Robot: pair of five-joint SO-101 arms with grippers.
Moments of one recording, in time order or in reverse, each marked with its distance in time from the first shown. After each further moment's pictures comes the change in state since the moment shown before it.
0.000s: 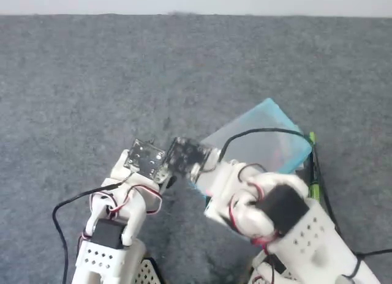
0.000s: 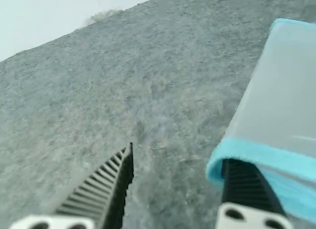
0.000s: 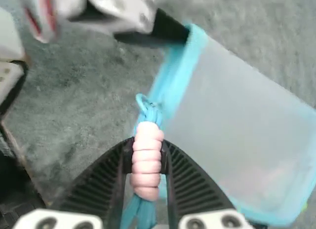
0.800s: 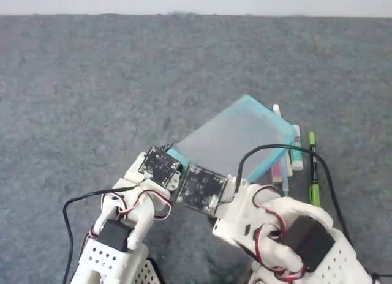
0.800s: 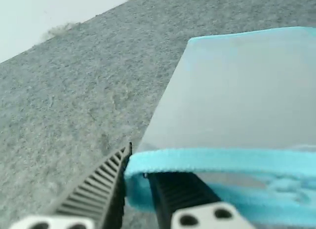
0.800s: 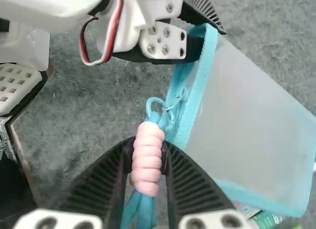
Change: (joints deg) left arm 7.6 0.0 2.6 -3.3 0.1; right arm -1.4 -14.6 6.8 -0.4 0.1
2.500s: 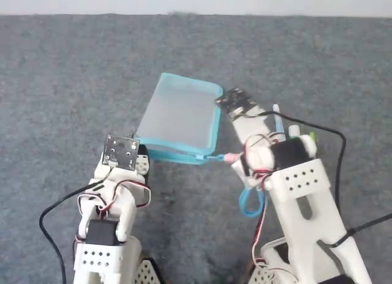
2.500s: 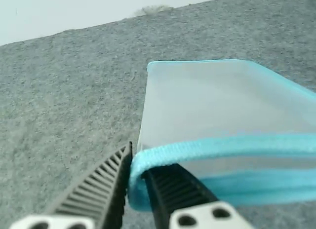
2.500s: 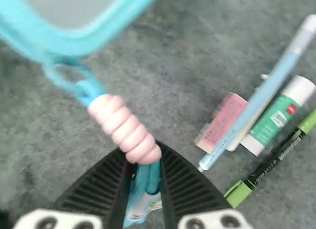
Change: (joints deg) left arm -17.4 0.0 -2.4 0.6 5.2; right arm 27.1 30.9 -4.6 -6.0 -4.0
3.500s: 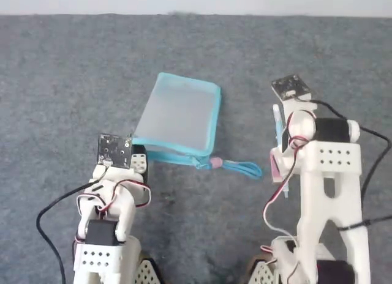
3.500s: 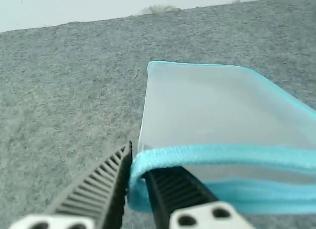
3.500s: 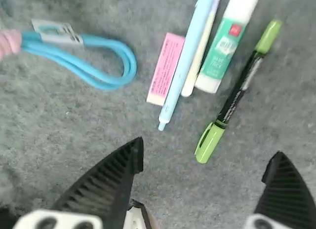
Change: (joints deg) left arm -0.6 0.0 0.0 0.0 4.4; right arm 23.2 10.1 -6.9 6.5 3.3
